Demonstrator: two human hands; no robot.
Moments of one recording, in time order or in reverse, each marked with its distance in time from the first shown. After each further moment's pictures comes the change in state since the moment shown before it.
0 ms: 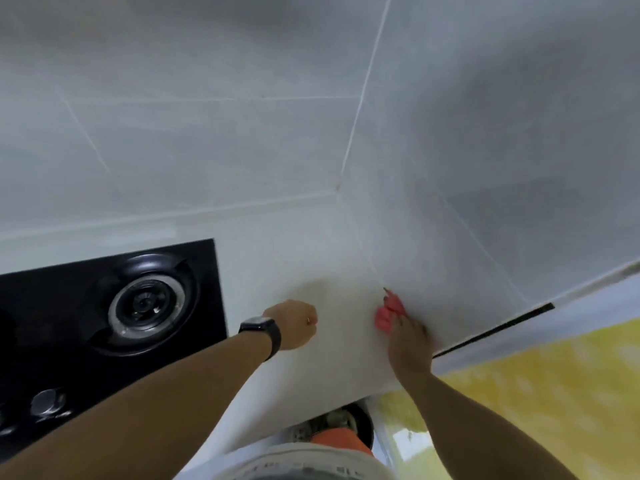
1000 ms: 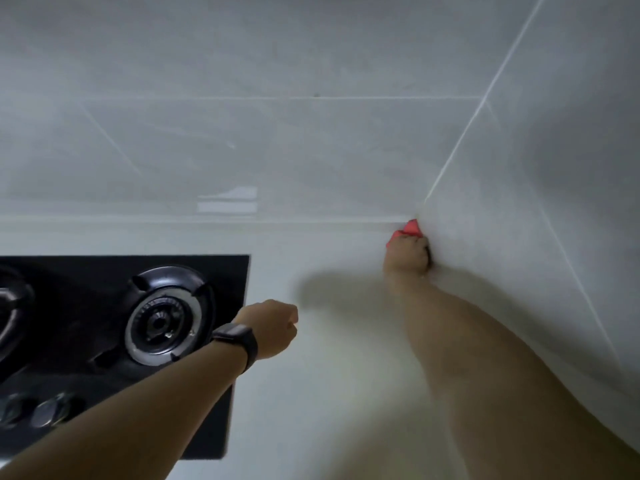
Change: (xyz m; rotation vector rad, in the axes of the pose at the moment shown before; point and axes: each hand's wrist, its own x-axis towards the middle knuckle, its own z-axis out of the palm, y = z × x) left_hand 0.101 -0.084 -0.074 0.023 0.069 -0.406; right_hand 0.378 -0.194 0.013 0.340 -0.168 0.031
